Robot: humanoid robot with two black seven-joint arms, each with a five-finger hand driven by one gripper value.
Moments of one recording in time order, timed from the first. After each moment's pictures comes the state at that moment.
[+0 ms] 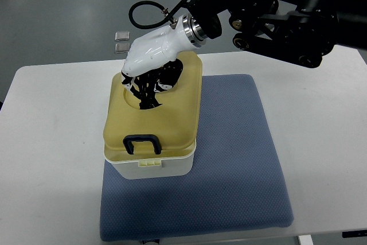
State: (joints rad) left arm -0.05 0.00 -0.02 -0.17 0.01 -0.09 0.04; right arm 1.64 -0.20 0.00 1.08 -1.62 0.39 0.54
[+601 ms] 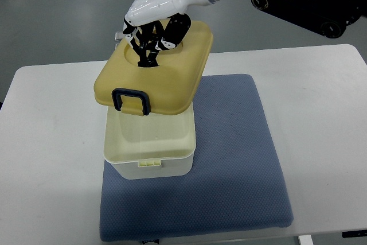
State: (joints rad) left arm -0.05 0.00 -0.02 -0.17 0.01 -0.09 0.04; right arm 1.67 -0.30 0.12 1.03 -1.56 0.45 0.48
